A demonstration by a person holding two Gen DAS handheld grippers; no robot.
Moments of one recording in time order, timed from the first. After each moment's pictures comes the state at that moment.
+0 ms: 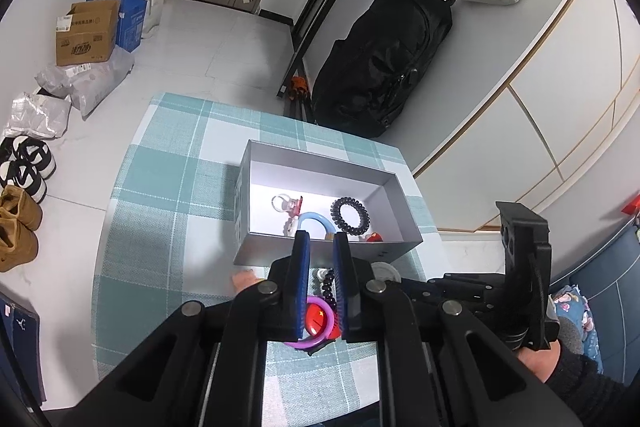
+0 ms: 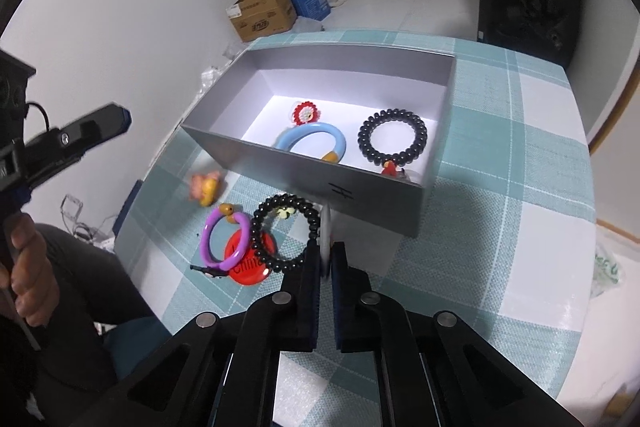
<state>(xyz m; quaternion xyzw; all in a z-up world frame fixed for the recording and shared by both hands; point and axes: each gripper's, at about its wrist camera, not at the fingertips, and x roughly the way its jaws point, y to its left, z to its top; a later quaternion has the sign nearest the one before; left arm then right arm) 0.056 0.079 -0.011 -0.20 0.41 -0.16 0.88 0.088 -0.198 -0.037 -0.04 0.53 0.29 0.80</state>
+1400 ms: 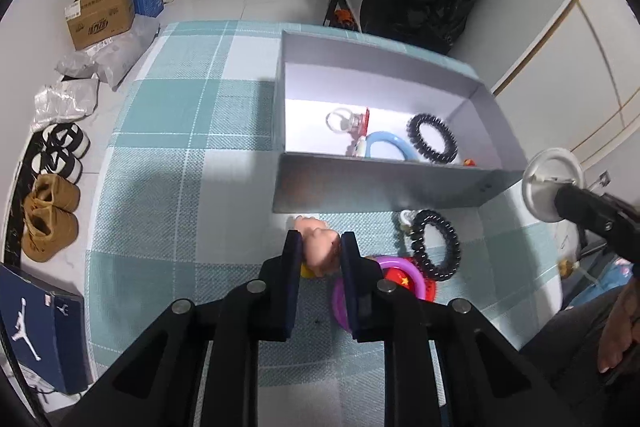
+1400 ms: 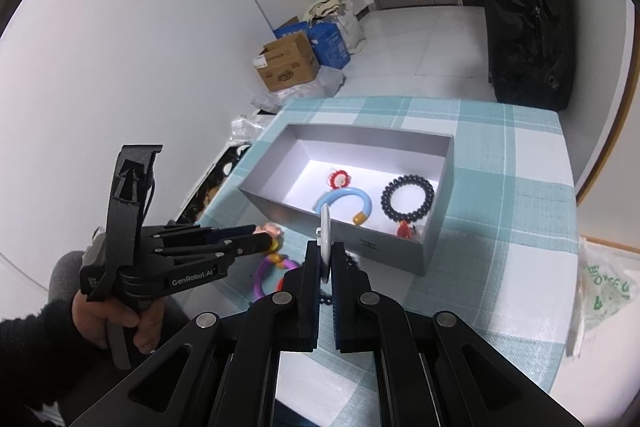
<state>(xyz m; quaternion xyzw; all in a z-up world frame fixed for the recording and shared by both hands) 0.078 0.054 -0.072 -0.10 0.52 -0.09 0.84 0.076 -0.209 0.016 0.01 0.46 0.34 0.82</state>
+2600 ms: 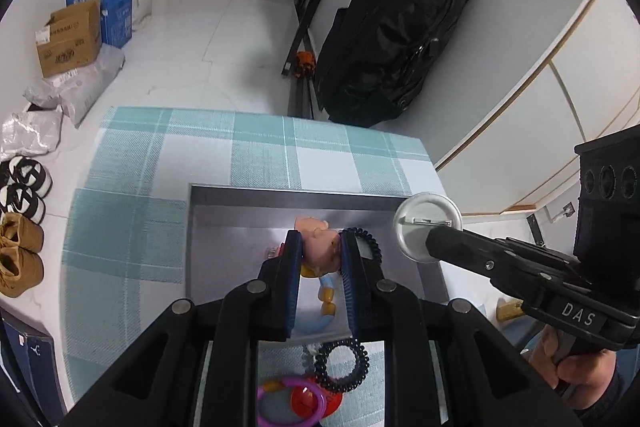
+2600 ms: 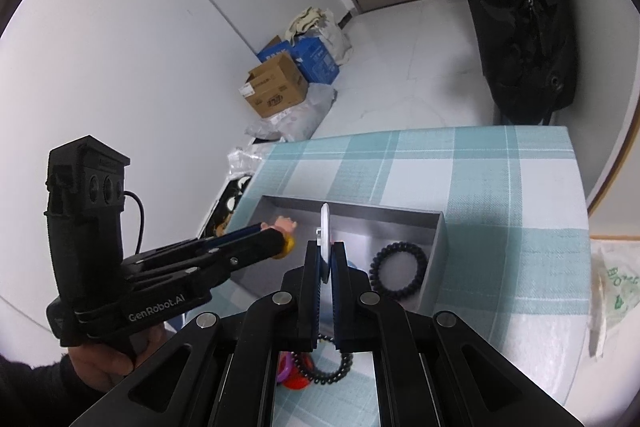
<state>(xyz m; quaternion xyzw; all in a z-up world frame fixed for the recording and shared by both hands) 0.136 0.028 -0.026 -0.15 0.47 -0.14 0.86 0.151 -0.204 0.019 0.09 0.47 0.32 0.82</state>
